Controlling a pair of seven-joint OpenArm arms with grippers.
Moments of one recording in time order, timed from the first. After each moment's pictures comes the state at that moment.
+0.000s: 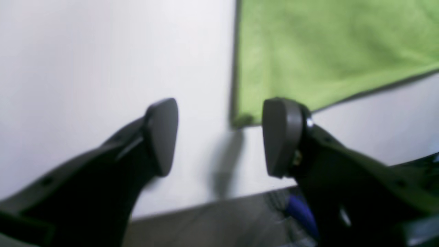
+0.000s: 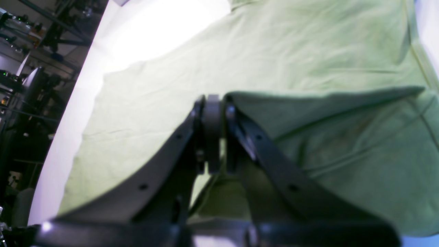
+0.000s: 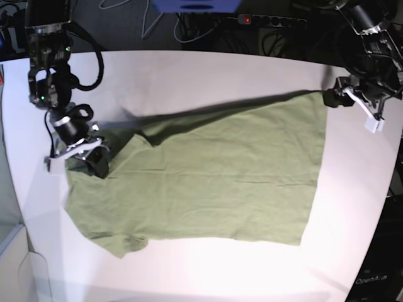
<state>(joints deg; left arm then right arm) 6.5 -14.0 -42.6 78.5 -41.3 -39.5 77.9 -10.5 18.1 4.5 92.9 50.7 9.5 -22.4</state>
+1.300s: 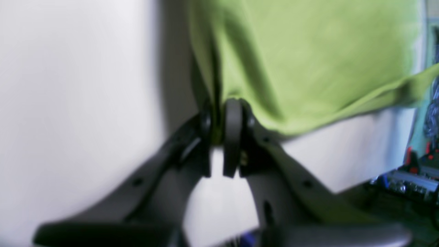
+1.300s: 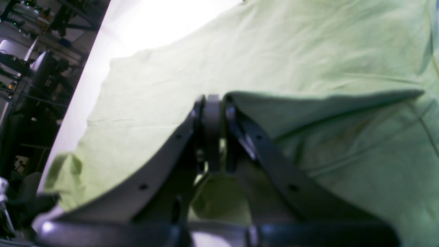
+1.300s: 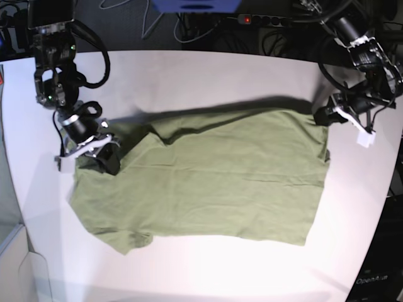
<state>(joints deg) -1.1 -8.1 -47.3 78.0 -46.0 -39.3 80.8 -10.4 18.1 1.5 92.8 50.7 9.5 -22.5</state>
